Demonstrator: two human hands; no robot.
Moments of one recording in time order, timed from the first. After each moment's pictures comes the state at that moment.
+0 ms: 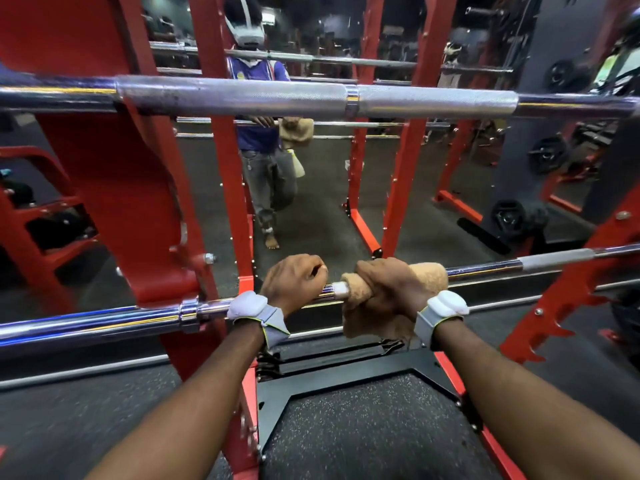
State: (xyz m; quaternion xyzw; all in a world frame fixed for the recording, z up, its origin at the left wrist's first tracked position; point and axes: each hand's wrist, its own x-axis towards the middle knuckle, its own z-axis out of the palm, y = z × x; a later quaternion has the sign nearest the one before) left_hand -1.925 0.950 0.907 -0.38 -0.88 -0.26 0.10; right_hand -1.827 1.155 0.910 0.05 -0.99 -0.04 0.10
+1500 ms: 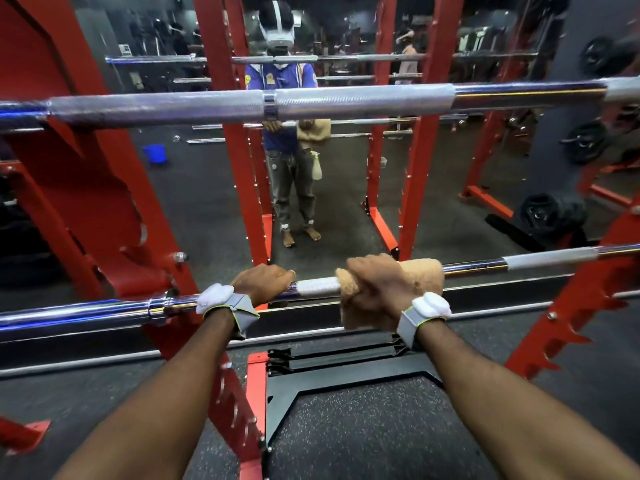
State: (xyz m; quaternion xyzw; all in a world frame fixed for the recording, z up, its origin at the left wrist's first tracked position) left_hand -1.914 0.968 0.929 -0.41 -0.90 0.13 -0.04; right_hand -1.810 1.198 0.904 0.06 -0.98 -0.03 0.21
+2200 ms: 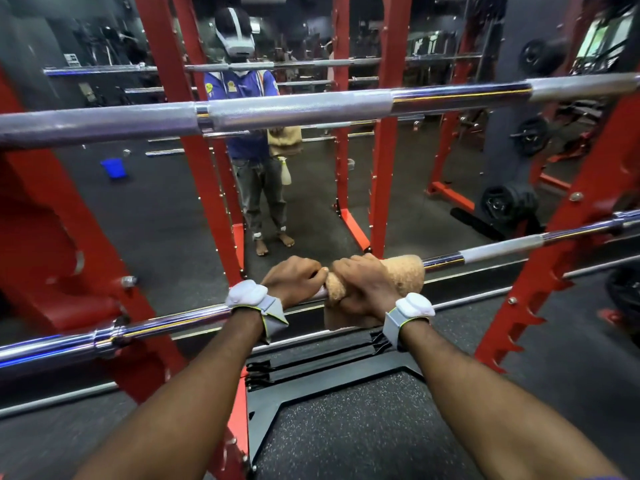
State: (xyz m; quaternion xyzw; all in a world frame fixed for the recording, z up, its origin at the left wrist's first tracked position) left_hand -1.884 1.074 0.926 -0.43 -0.89 -0.14 0.02; right_hand -1.796 1.237 0.897 0.04 -0.97 -0.08 0.21
